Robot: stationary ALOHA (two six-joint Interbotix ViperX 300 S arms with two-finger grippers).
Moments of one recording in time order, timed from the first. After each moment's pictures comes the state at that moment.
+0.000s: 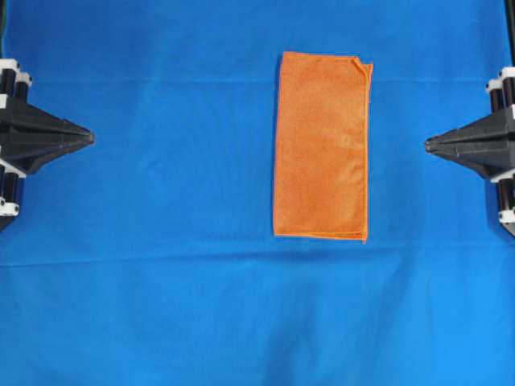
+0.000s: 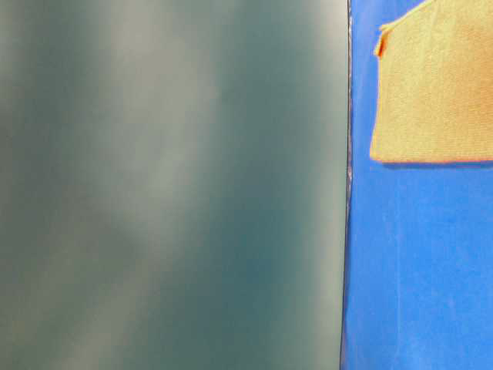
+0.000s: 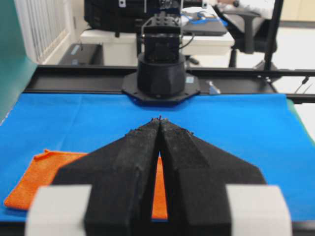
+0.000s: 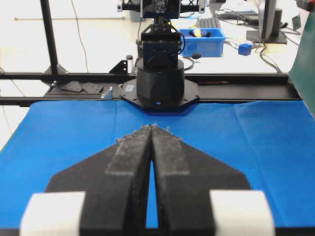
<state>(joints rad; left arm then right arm) 0.00 -0.97 1.18 0.00 -0.29 0.00 0.00 -0.97 1.19 0.00 -0.29 0.00</state>
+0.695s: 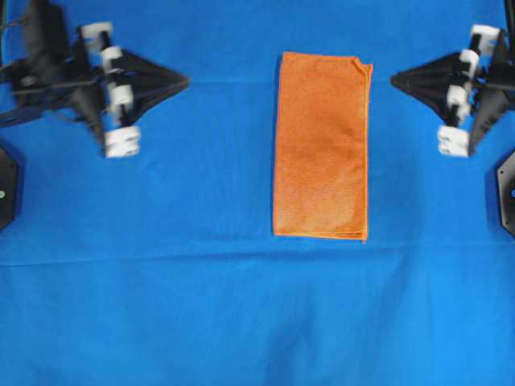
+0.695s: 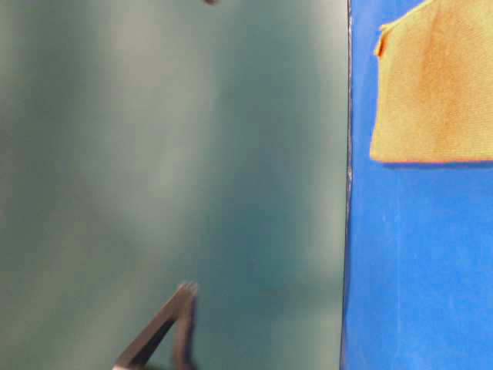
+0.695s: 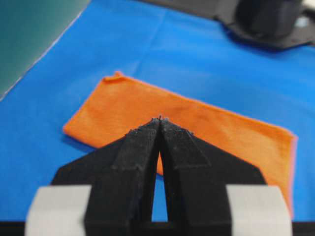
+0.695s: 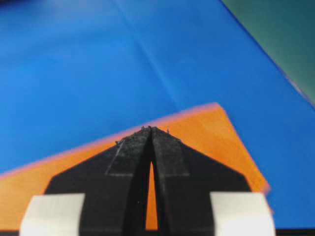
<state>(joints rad) 0.26 -0.37 0.92 -0.03 -0.32 -0.09 -0.40 -0.68 1.11 0.02 -0.05 0.08</state>
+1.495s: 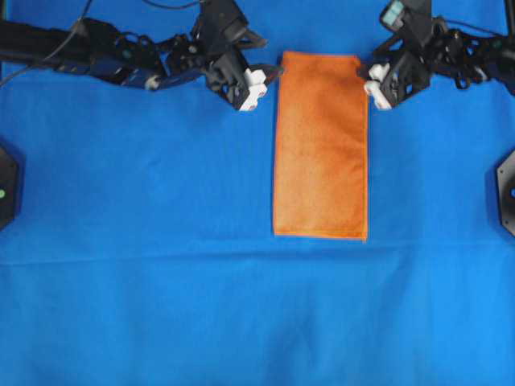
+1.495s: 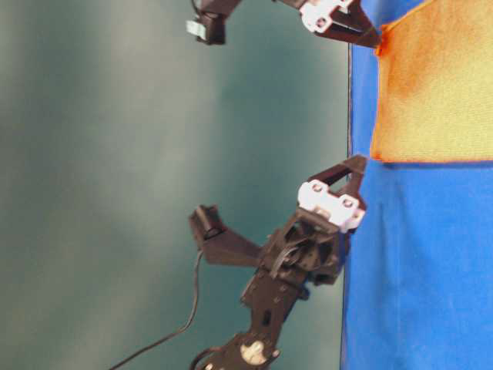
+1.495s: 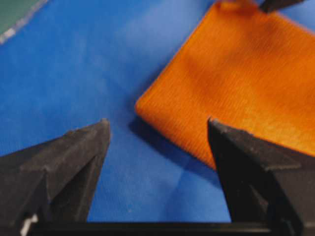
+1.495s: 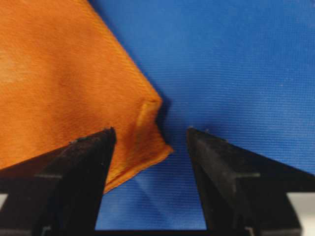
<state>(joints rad) 0.41 0.40 0.49 -0.03 -0.39 -0.10 -0.66 -0.01 0.93 -0.01 -0.07 0.08</state>
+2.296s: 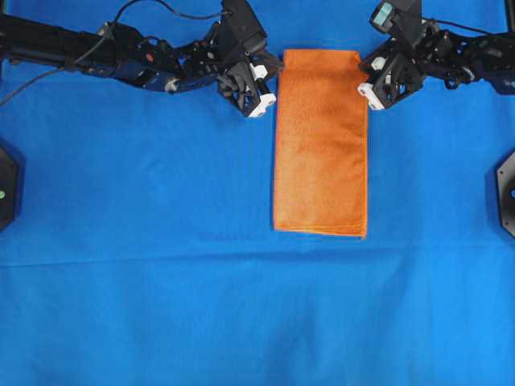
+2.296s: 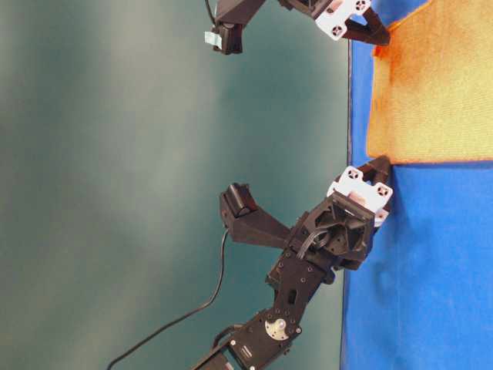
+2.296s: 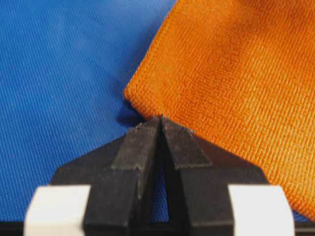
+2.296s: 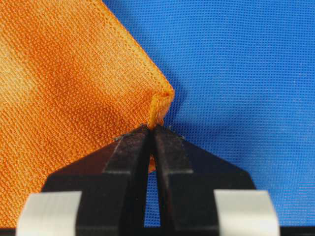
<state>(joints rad) 0.41 0.48 0.42 -0.03 -0.33 -0.04 -0.66 0.05 0.91 0.00 -0.08 0.08</state>
